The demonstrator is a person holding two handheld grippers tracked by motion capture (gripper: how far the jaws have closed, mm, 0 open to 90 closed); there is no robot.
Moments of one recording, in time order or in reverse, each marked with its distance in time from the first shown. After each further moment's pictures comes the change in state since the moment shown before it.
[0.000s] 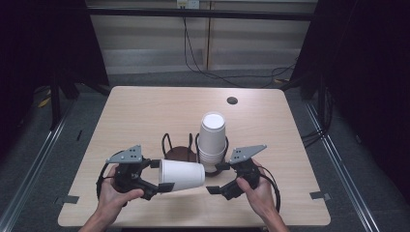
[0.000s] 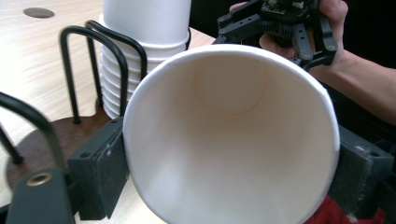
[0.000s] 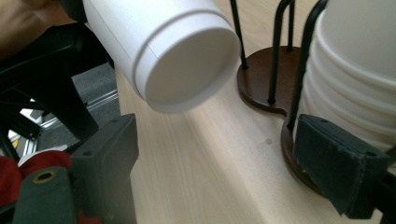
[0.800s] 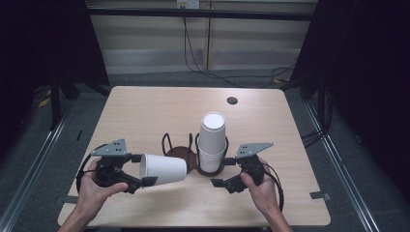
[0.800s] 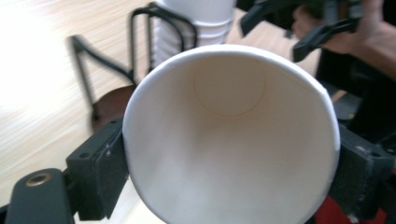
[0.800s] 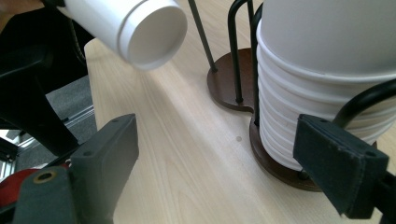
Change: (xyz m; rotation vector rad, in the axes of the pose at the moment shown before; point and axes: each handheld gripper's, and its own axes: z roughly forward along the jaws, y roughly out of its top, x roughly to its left) left arm 0.017 0.005 -0.041 0.110 0.135 -0.007; right arm -0.011 -0.003 -0.008 -0.029 -0.083 0.055
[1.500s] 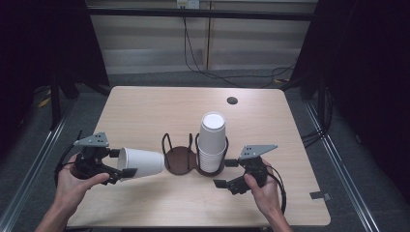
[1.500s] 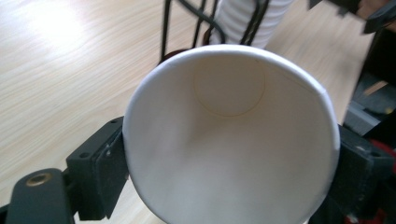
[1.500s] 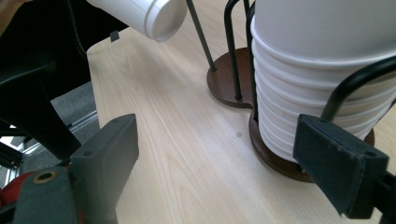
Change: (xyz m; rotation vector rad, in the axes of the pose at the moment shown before) left arm 0.036 -0.007 -0.030 0.122 0.121 -0.067; right arm -0.002 -0.007 -0.006 -0.023 0.003 0.022
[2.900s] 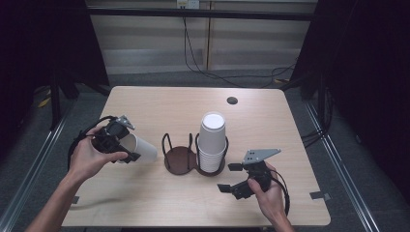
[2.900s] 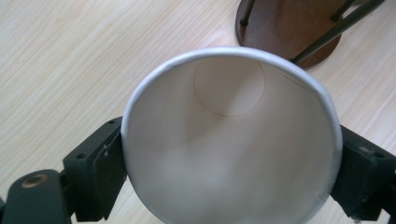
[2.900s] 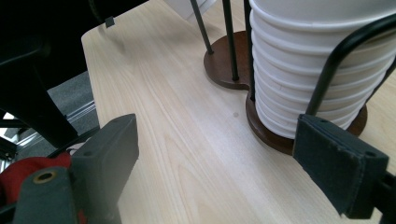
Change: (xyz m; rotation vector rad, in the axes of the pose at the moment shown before) left arm 0.026 0.059 0.044 0.431 0.233 0.111; right arm 0.002 -0.012 -0.008 0.034 -0.020 -0.007
